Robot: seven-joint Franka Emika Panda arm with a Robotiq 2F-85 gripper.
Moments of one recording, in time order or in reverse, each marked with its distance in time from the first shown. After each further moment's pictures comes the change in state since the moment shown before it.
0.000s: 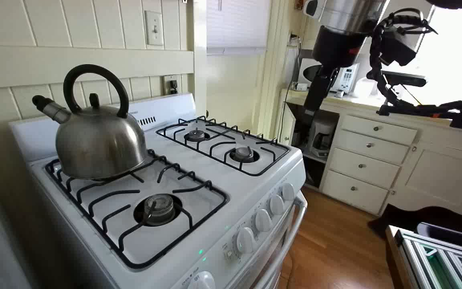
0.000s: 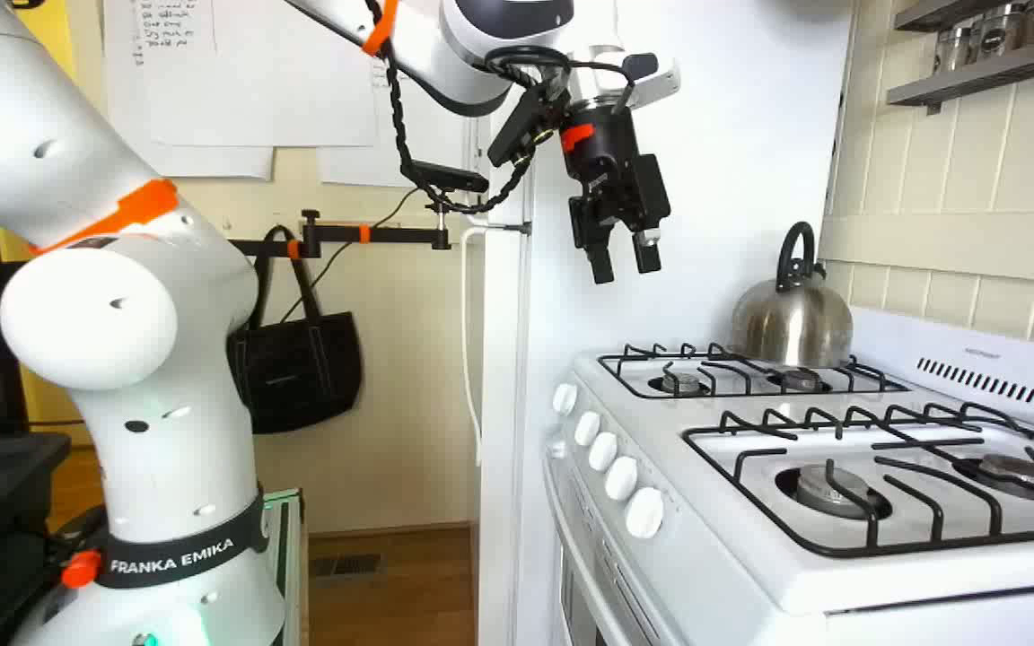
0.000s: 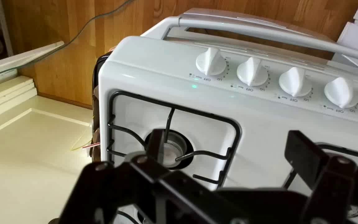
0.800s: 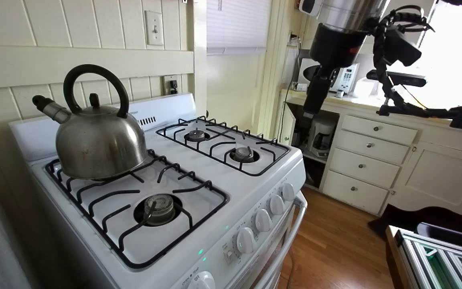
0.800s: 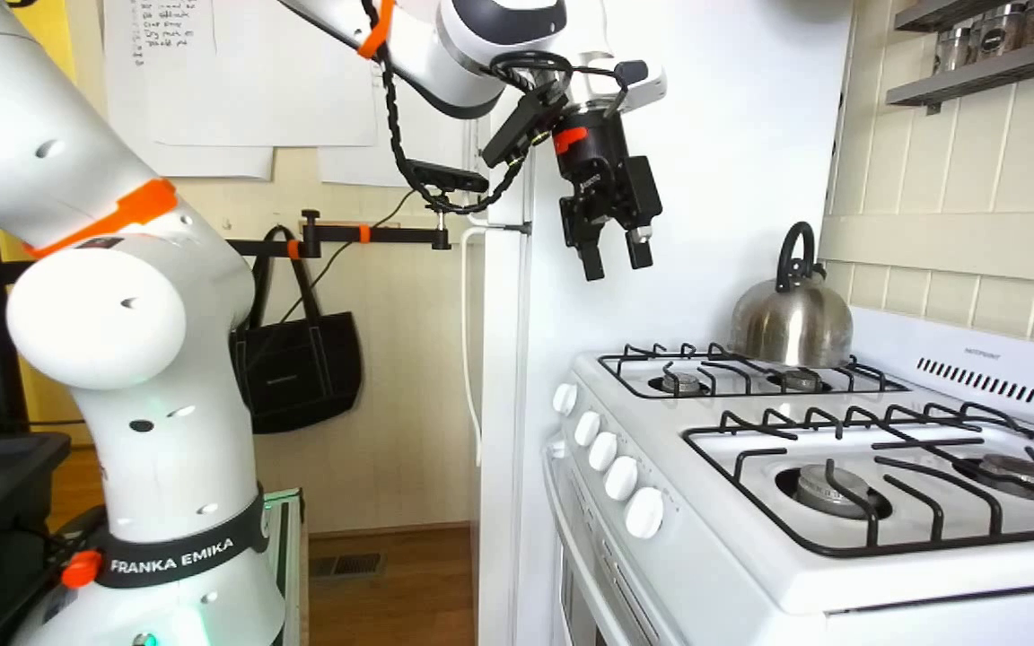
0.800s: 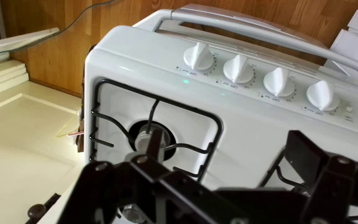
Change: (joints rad) arm 0.046 0.001 0.018 0.003 0.000 0.000 -0.015
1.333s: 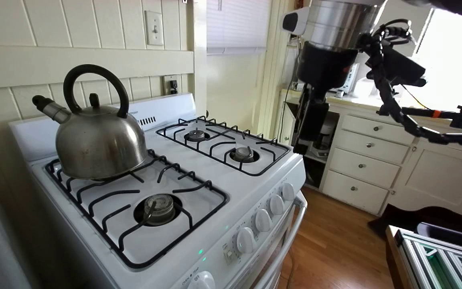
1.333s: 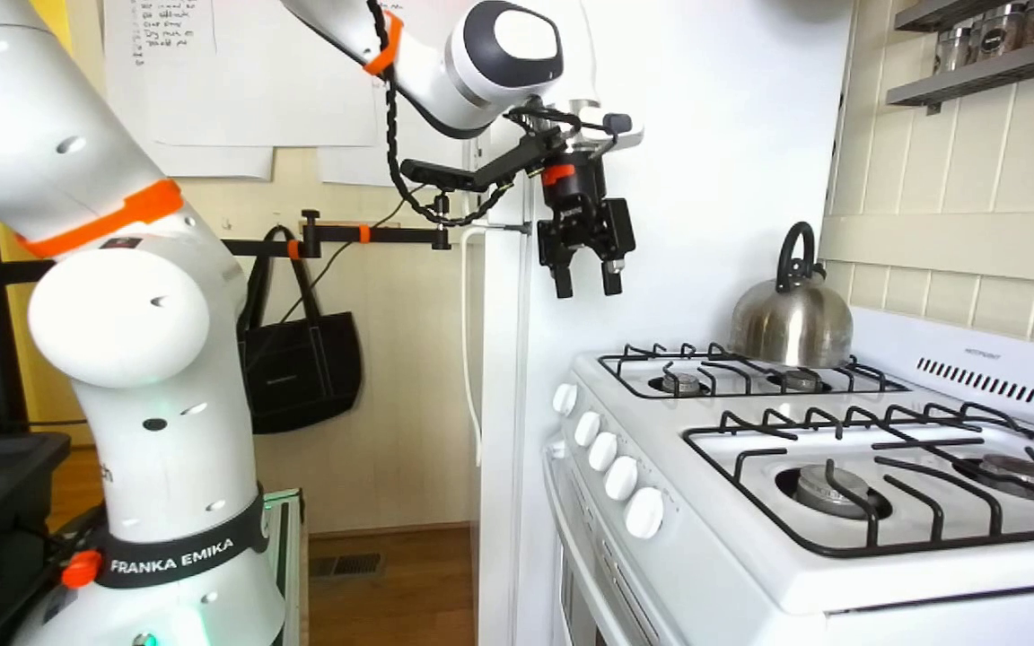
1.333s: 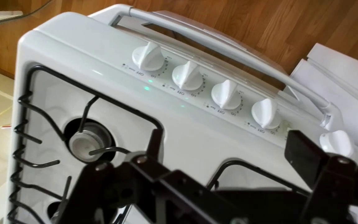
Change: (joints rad) arm 0.110 0.071 0.008 0.000 0.069 0.001 -0.058
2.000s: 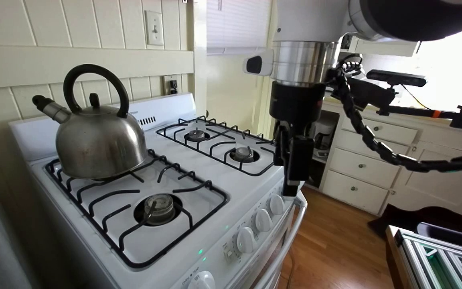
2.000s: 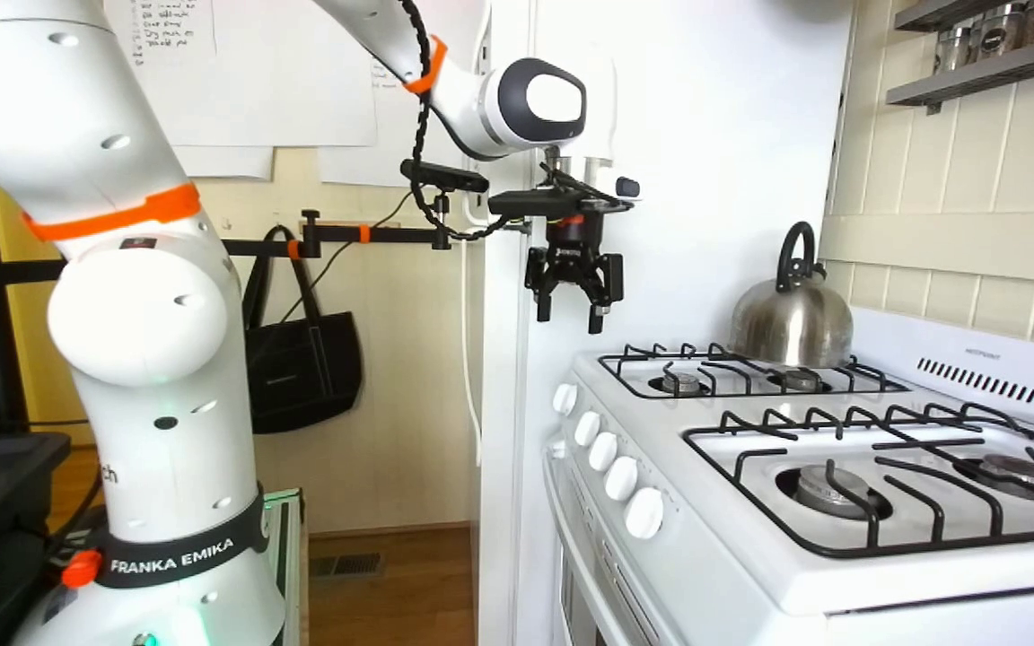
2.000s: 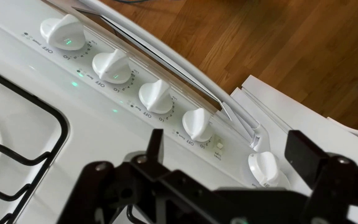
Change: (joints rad) arm 0.095 0.182 -0.035 0.055 0.183 0.012 -0.231
